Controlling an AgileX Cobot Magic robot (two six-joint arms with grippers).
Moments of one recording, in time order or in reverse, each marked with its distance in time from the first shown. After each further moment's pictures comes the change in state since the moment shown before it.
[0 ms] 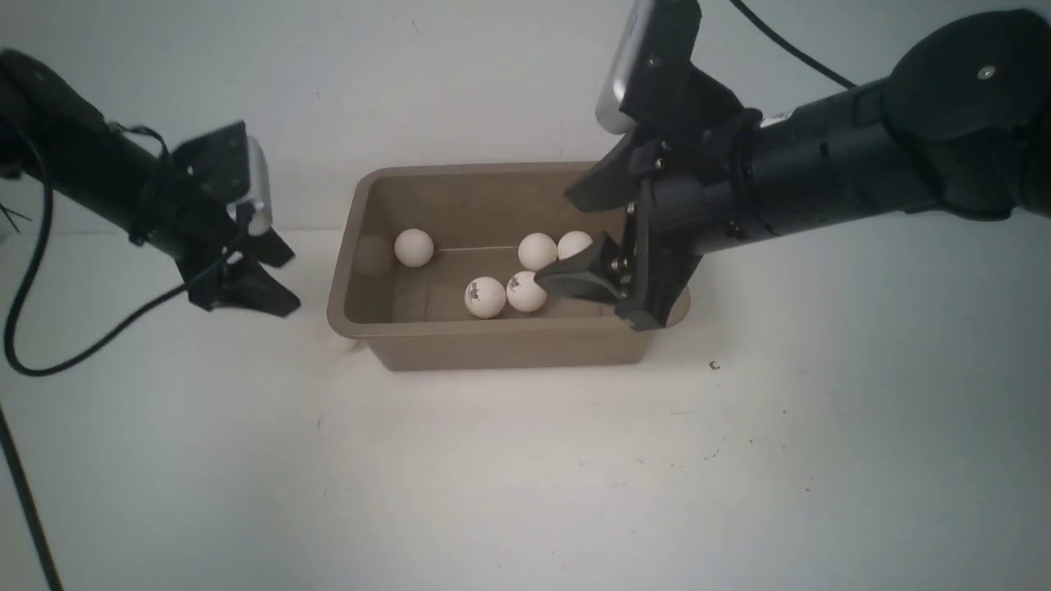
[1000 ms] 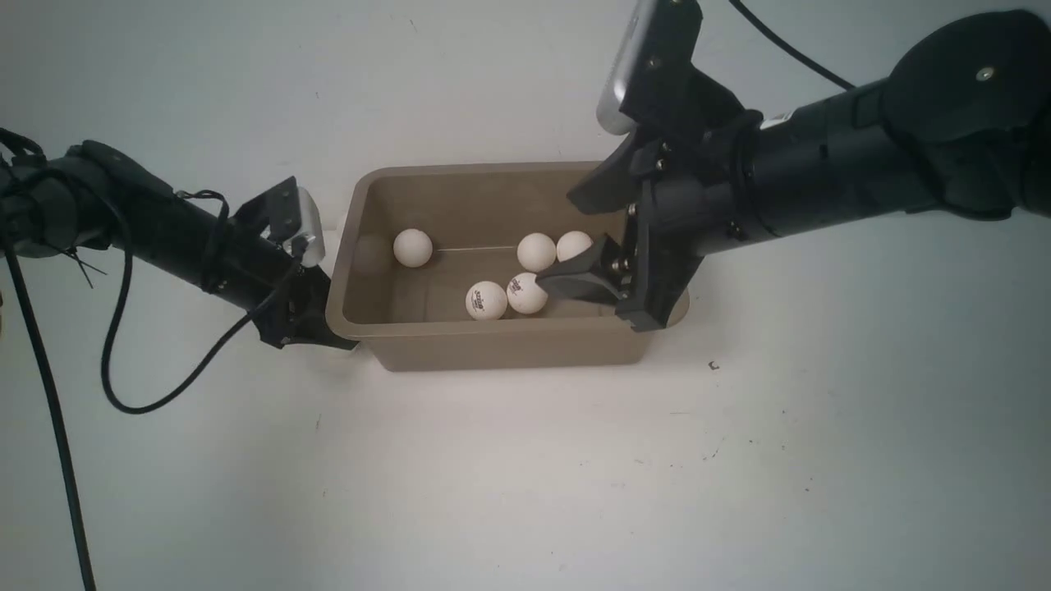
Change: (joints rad) right arm 0.000 0.000 0.000 -0.012 0.004 0.021; left arm -0.040 0.140 0.000 -0.151 -0.020 -0.030
